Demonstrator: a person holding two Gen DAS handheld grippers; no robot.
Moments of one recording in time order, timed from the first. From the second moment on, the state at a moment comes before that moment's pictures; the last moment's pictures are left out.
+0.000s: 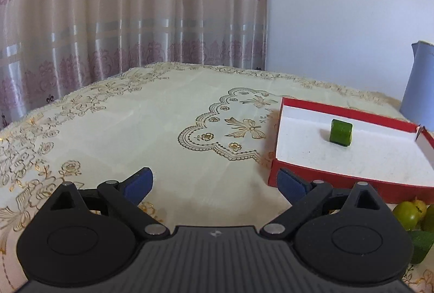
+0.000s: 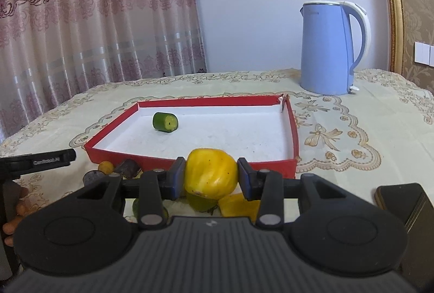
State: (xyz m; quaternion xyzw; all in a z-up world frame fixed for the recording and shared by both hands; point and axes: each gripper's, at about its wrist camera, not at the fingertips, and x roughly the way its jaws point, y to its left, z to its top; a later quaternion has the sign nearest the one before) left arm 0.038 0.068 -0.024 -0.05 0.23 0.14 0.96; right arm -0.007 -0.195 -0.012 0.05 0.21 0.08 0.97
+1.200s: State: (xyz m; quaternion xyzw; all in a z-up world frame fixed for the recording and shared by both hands) left arm 0.033 0.086 -0.027 -0.11 0.22 0.11 0.96; right arm 0.102 -0.194 -0.005 -0.03 0.24 0.01 0.97
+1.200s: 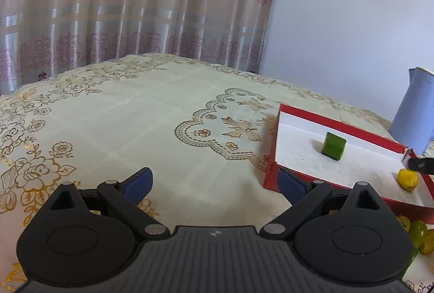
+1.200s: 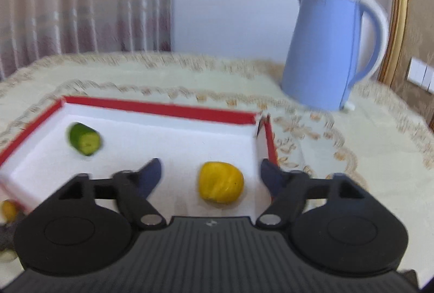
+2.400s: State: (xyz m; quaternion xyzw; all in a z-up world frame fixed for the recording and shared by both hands) left arm 0.012 0.021 -0.022 0.06 0.25 -0.16 0.95; right arm -0.033 -0.216 -0.025 0.06 0.20 0.03 0.98
